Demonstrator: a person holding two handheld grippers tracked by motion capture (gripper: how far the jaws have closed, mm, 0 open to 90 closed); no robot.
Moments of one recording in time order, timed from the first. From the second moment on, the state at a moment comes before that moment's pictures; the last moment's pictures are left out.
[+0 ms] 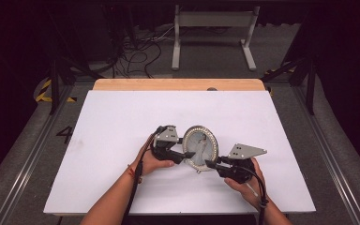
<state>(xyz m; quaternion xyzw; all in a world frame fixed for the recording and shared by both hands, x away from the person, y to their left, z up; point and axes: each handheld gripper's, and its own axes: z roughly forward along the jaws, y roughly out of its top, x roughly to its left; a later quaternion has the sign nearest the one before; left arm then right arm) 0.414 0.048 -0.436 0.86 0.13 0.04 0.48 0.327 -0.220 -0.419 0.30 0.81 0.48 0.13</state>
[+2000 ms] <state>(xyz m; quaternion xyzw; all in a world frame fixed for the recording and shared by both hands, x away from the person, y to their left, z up) 0.379 0.078 -0.421 0.83 0.19 0.10 0.51 0.332 -0.235 -0.409 0.34 0.77 0.51 0.17</state>
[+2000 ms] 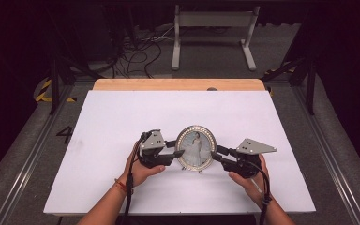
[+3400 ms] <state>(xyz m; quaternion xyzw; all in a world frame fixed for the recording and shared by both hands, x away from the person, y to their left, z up) 0.370 0.086 -0.422 0.83 0.20 0.11 0.51 0.394 -0.217 -0.454 0.31 0.83 0.44 0.13</state>
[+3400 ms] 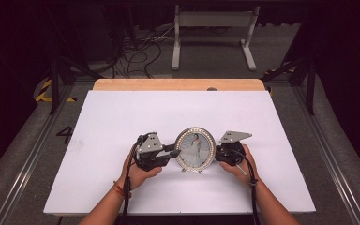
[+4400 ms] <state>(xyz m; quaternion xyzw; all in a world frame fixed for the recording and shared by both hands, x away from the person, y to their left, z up) 0.366 0.084 -0.420 0.84 0.18 0.12 0.49 0.366 -0.243 -0.440 0.34 0.82 0.42 0.19</state>
